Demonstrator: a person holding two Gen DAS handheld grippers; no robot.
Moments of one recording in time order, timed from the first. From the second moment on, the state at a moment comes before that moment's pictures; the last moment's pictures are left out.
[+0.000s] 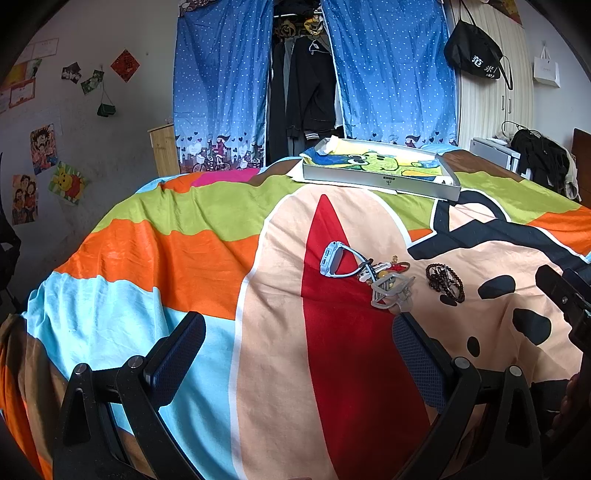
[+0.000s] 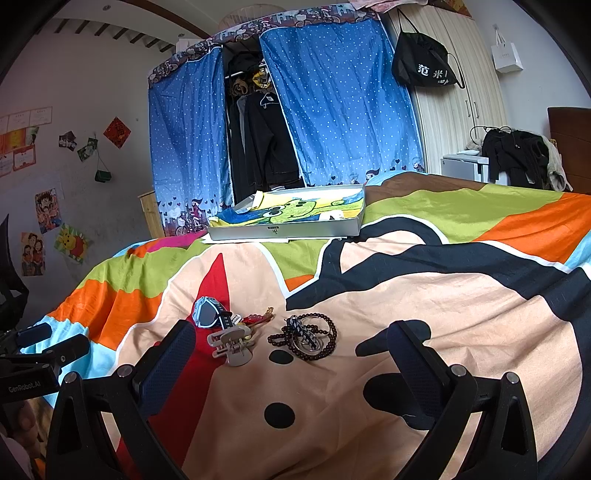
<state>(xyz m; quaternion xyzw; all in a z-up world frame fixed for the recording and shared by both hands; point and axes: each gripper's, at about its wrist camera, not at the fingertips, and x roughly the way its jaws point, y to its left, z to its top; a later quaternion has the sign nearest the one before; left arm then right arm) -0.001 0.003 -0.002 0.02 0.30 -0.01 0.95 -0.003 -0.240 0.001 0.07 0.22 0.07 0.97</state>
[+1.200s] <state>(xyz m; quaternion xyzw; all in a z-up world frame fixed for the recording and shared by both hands) 0.001 0.002 -0.003 0.02 0.30 -0.01 0.95 -0.003 -0.240 0.001 0.07 0.22 0.07 0.97</state>
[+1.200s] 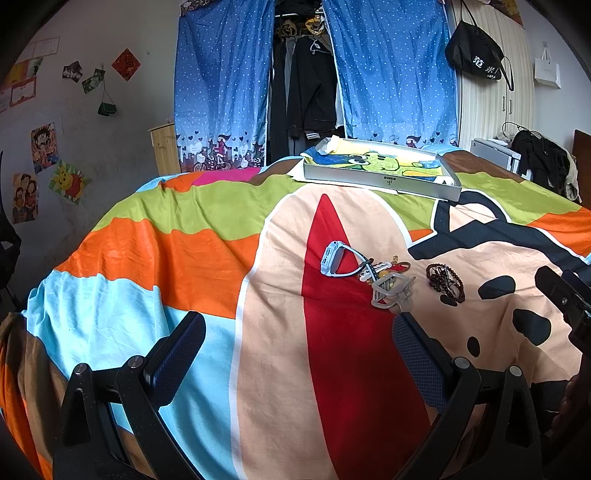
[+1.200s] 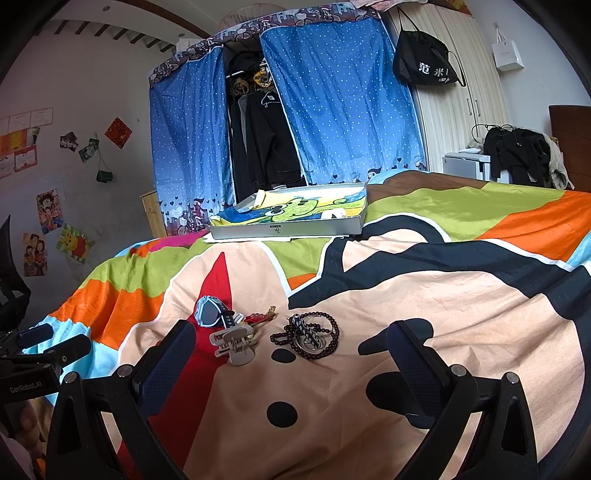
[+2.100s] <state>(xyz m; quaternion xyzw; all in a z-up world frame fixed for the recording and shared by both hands) 0.002 0.004 -0.005 0.02 0.30 -0.01 0.95 0.000 -0.238 -0.001 0.07 0.22 0.07 0.97</state>
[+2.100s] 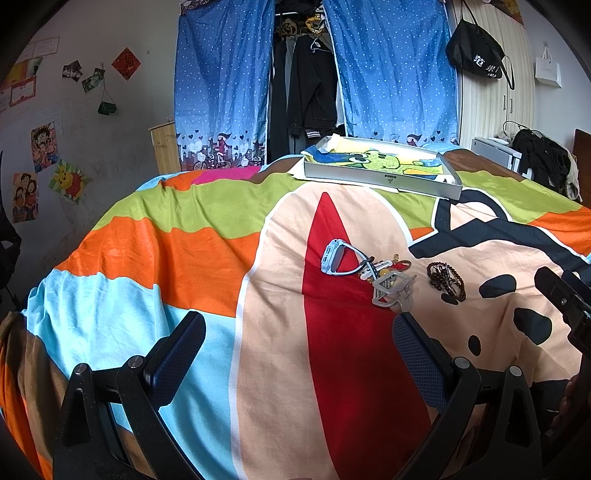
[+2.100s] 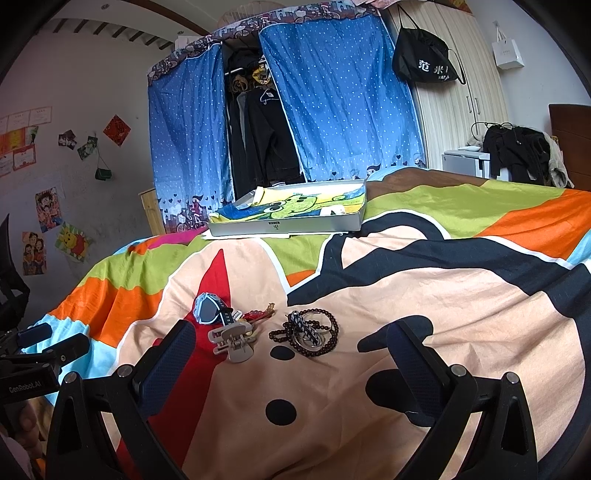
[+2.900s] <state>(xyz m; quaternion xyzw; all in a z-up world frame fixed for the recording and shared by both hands) 0.077 -0.001 -0.027 -0.03 0.38 -0.09 0.92 0.054 -0.257 -0.004 0.06 0.31 0.10 0.94</state>
